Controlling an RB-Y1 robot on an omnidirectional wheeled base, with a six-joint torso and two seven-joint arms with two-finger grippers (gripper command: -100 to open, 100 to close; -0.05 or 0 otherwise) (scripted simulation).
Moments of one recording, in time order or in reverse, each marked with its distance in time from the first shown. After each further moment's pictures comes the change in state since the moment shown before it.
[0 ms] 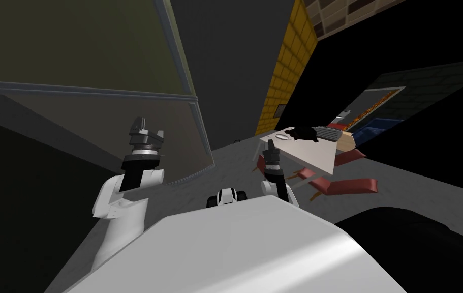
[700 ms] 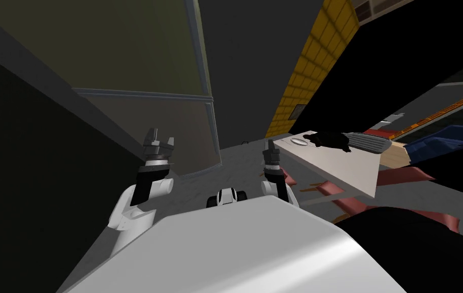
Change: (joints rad) left arm 0.149 -0.083 -0.112 -0.023 0.087 -0.206 -0.104; right arm 0.000 0.000 0.000 0.000 0.000 0.000 0.000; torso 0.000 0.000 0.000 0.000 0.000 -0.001
